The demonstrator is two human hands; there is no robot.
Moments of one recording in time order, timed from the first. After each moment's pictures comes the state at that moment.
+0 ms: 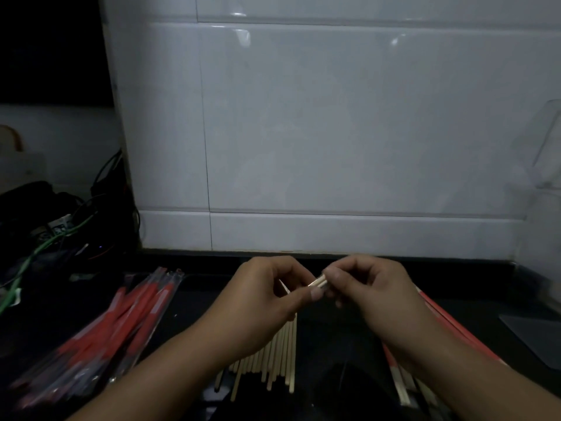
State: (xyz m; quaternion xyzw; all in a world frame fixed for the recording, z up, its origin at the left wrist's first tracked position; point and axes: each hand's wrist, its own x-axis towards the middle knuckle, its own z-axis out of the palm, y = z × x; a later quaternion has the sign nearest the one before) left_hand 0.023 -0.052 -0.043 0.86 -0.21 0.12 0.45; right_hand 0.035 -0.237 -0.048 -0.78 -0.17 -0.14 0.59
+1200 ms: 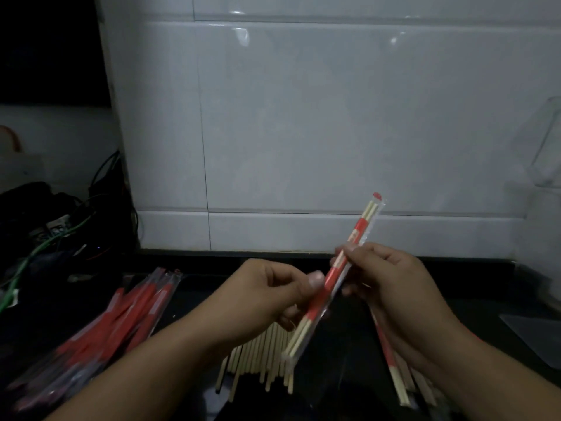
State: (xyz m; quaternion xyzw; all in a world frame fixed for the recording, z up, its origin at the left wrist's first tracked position) left_hand 0.019 -0.049 -0.033 0.78 -0.18 -0.06 0.60; right_hand 0.027 -0.237 -0.033 -0.66 -0.13 -0.10 0.73
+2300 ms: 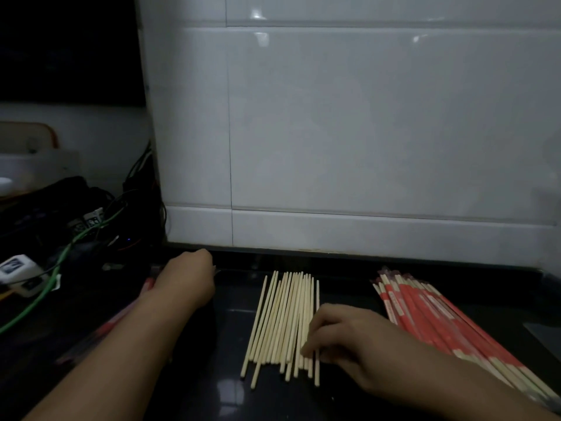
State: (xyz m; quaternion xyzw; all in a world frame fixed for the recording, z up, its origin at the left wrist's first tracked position) left_hand 0.075 0.052 -0.057 0.98 0.14 0.10 0.04; right_hand 0.035 -0.232 -0.071 -0.86 -0.47 -0.06 0.15
